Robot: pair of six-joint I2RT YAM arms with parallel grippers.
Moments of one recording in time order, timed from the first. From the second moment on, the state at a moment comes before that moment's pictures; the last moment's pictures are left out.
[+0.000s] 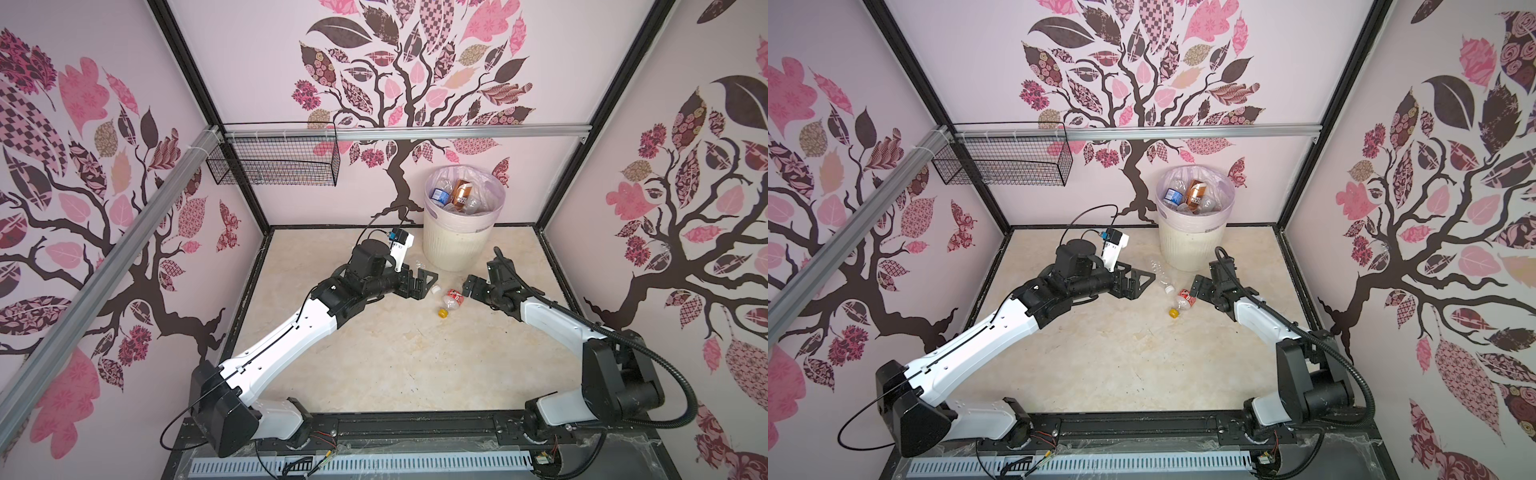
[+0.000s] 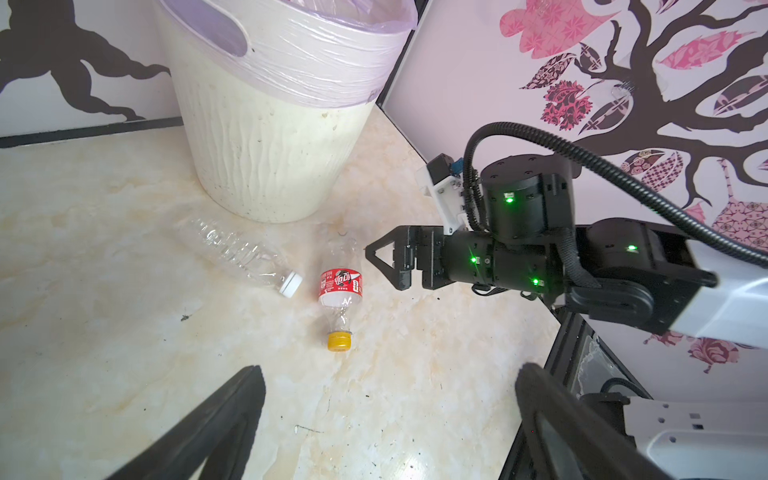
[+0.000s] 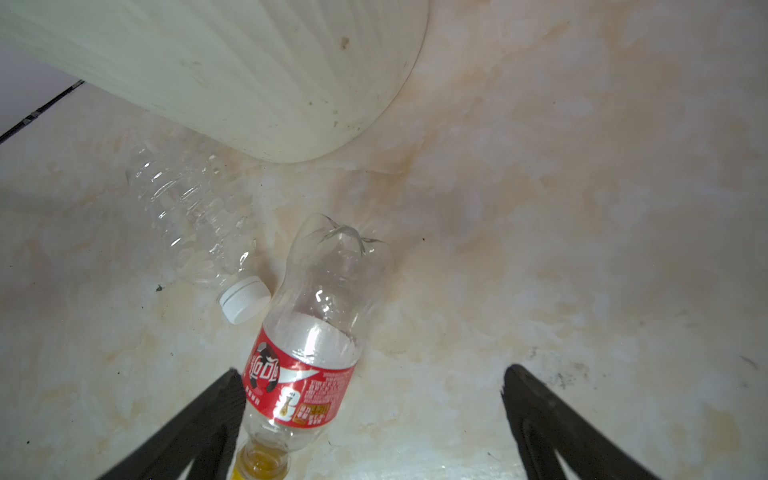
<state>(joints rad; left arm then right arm) -0.72 1.35 1.27 -0.33 0.22 -0.37 0.25 1.47 0.85 -0.21 0.03 0.60</state>
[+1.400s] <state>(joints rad) -0.72 1.38 1.29 -0.35 0.20 -0.35 0.27 1.50 0.94 -0.20 -0.08 0.62</state>
